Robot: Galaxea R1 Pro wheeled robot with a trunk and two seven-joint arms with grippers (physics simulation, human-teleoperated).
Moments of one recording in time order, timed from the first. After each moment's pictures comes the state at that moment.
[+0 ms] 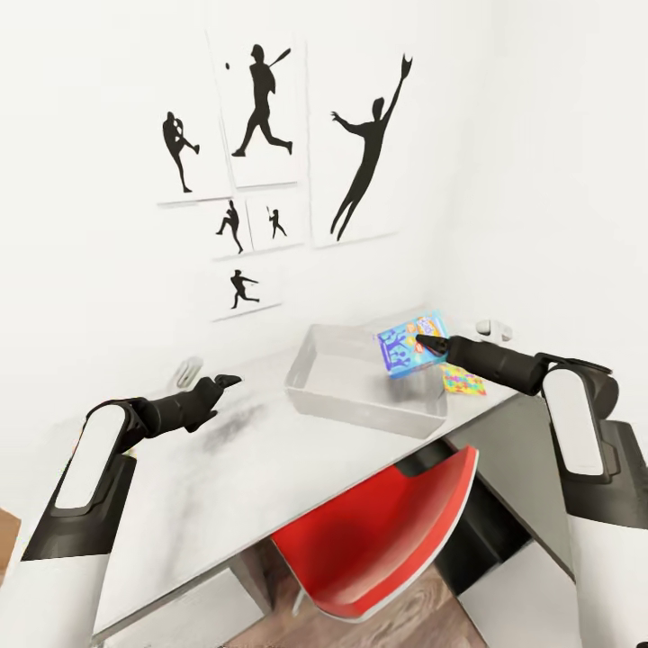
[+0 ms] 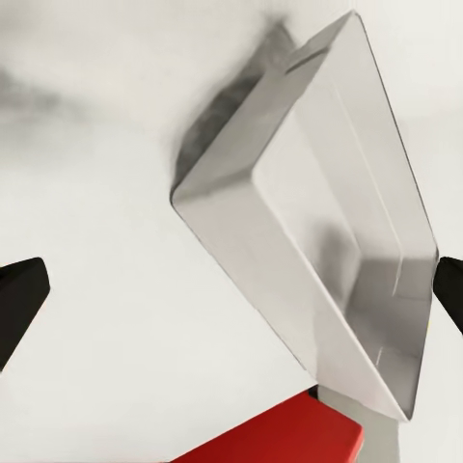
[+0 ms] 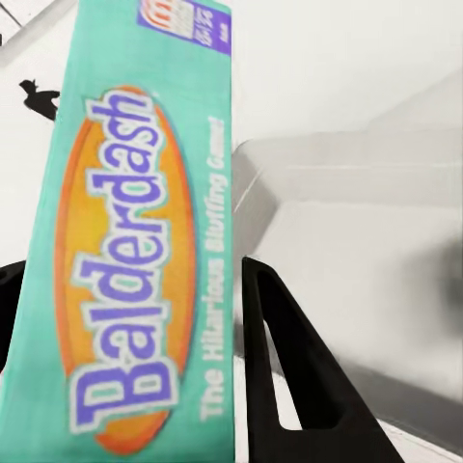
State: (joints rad) left arm -0.63 0.10 0.07 -1.49 1.44 0.83 0.69; right arm -0.75 -0.19 -0.10 -1.59 -0.70 1.04 0.13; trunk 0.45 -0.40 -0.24
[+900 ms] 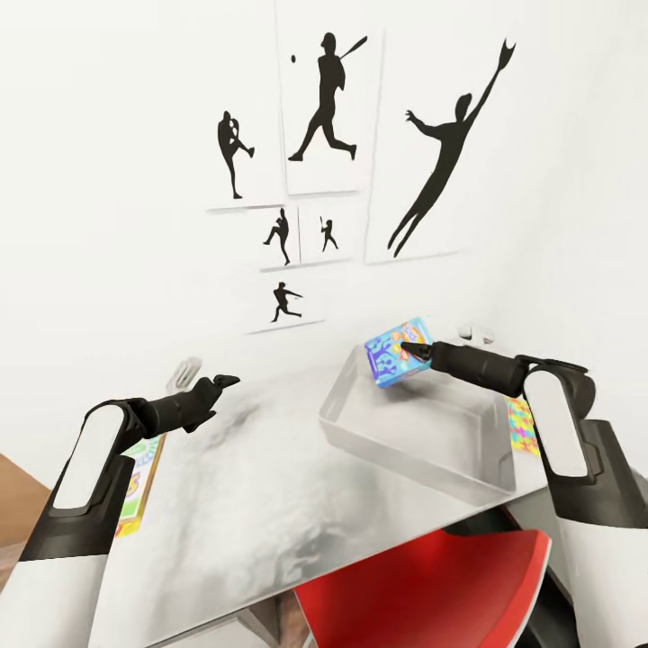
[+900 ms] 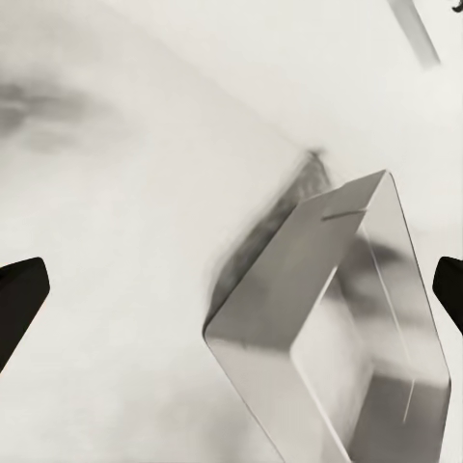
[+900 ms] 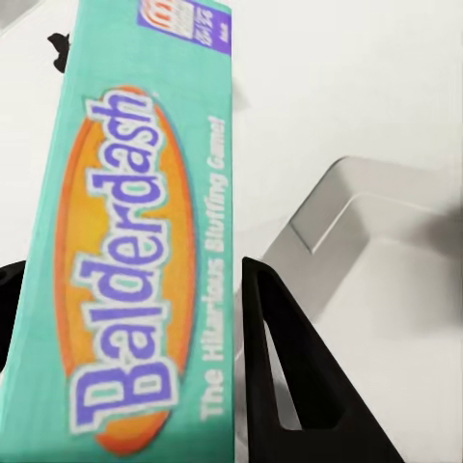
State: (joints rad) left arm -0.63 0.11 0.07 -1.49 1.44 0.83 0.69; right arm -0.75 -0.19 -0.02 -1.59 -0.71 1.03 0.10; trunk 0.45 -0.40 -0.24
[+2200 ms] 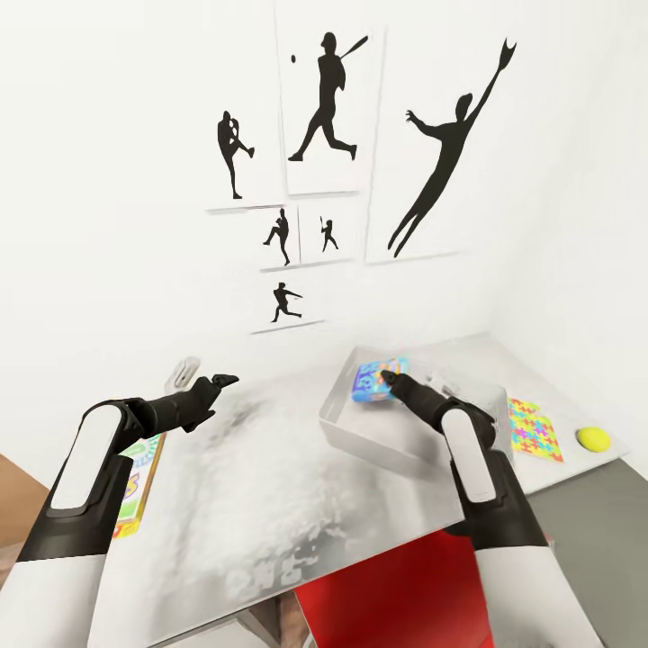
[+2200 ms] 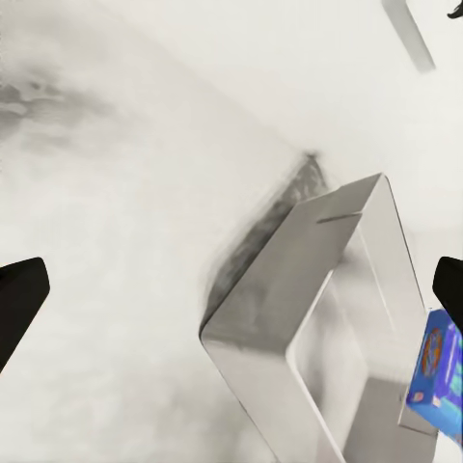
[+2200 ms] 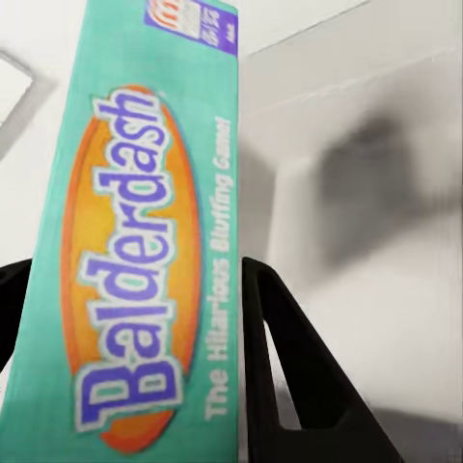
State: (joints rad) left arm -0.63 0.11 0.08 -1.49 1.45 0.83 0.69; right arm -0.65 0.10 -0.02 -1.36 -0.75 0.63 -0.36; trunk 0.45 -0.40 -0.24
